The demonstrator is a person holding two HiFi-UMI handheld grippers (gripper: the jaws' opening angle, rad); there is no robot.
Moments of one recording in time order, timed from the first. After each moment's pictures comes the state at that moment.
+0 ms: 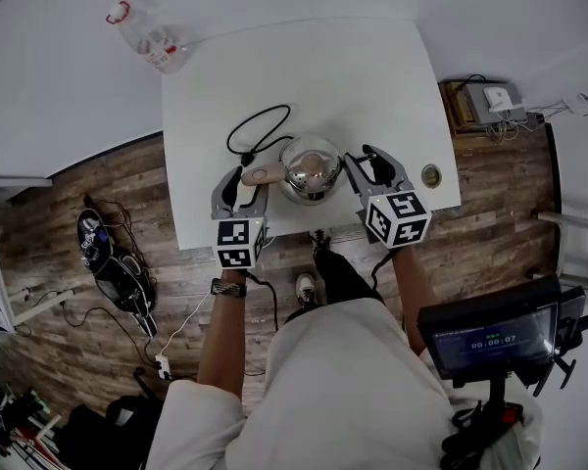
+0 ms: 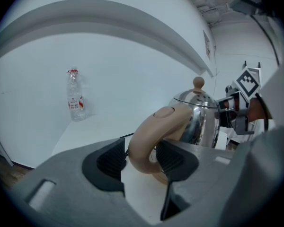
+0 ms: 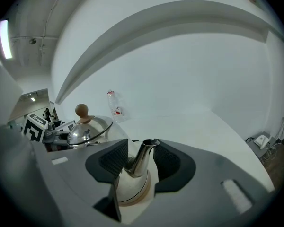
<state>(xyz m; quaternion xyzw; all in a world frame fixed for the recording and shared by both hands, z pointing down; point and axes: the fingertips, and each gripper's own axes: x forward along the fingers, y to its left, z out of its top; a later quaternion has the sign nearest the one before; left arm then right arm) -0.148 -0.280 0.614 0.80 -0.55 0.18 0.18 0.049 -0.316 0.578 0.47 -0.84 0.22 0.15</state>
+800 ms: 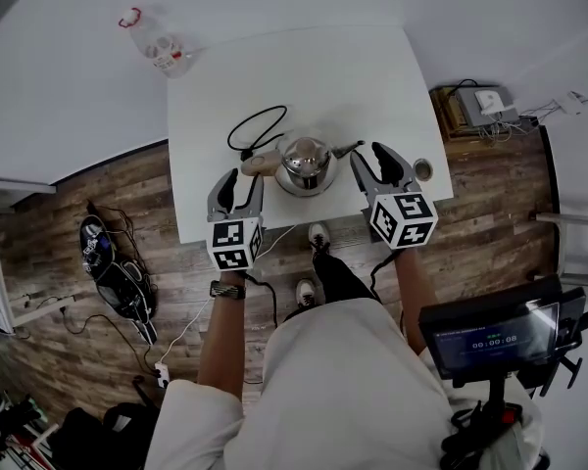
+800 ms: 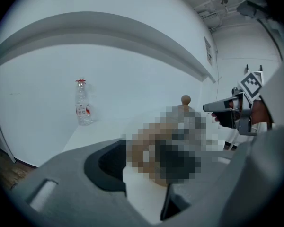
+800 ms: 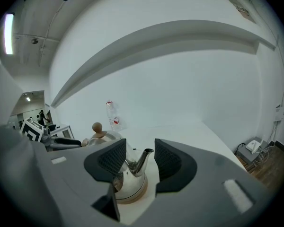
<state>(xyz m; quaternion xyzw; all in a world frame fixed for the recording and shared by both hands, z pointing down) -0.156 -0.285 0.601 0.78 -0.57 0.16 0.19 0.070 -0.325 0.552 0.51 -0.83 0.20 0.12</state>
